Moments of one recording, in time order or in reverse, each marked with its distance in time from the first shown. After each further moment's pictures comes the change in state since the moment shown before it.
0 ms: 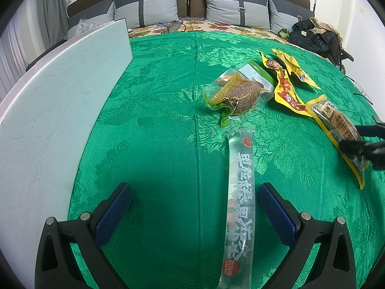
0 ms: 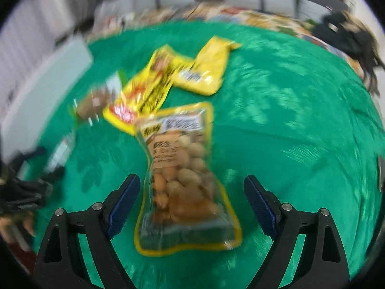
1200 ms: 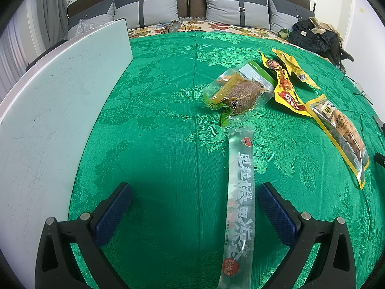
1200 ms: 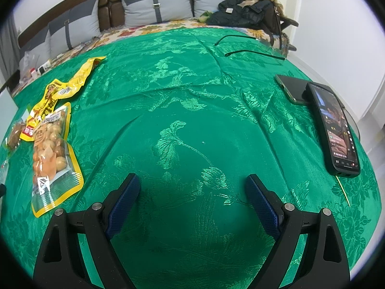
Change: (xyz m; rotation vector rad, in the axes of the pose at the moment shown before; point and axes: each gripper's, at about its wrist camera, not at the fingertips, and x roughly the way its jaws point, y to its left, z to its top) left arm 0.000 0.000 0.000 -0.002 0.000 -0.001; right arm -0.048 -0.106 -0.108 0.453 -0.189 -0.317
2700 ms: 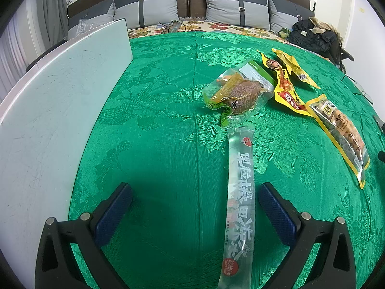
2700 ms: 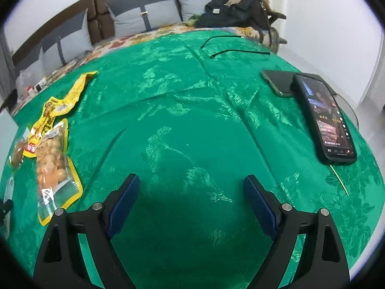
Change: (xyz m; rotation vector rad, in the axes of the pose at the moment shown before) left arm 0.000 0.000 0.000 0.000 0.001 0.001; right arm -0.006 -0.013 -0.001 0.082 -0.016 0.011
